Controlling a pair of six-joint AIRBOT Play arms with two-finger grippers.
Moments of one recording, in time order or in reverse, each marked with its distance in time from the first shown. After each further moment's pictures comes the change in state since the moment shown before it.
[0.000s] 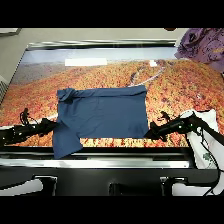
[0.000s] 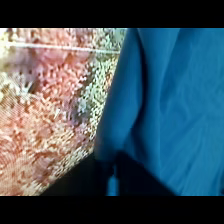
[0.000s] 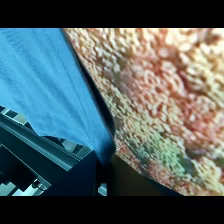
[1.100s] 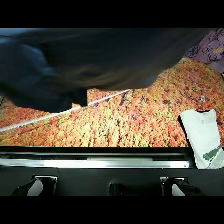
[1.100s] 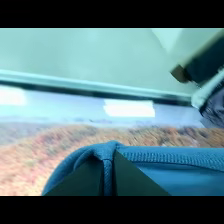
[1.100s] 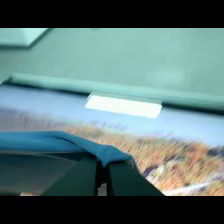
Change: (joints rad) left arm -0.068 0.538 1.115 0.306 -0.201 -0.516; right arm 0.002 0.558 1.186 -0.178 -0.087 0.062
